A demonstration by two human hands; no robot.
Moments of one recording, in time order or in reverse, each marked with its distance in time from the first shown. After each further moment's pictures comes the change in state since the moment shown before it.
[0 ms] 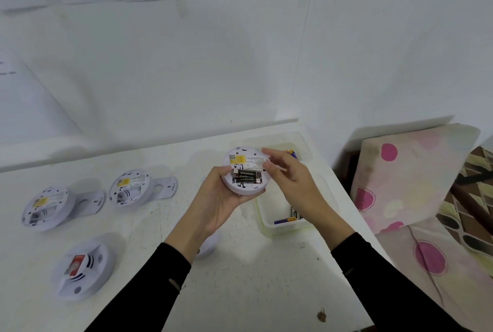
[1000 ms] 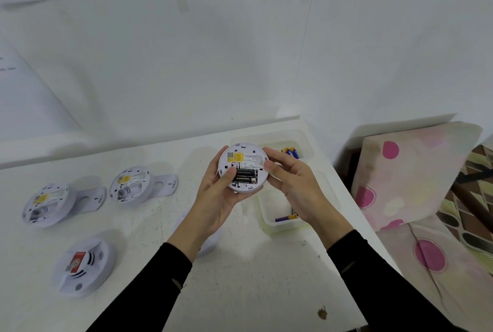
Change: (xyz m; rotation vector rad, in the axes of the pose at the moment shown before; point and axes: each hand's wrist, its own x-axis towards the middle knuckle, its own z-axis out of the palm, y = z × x) left_hand 0.001 -0.009 -0.015 0.126 0.001 0.185; right_hand 0.000 -0.005 0.005 0.533 0.018 0.257
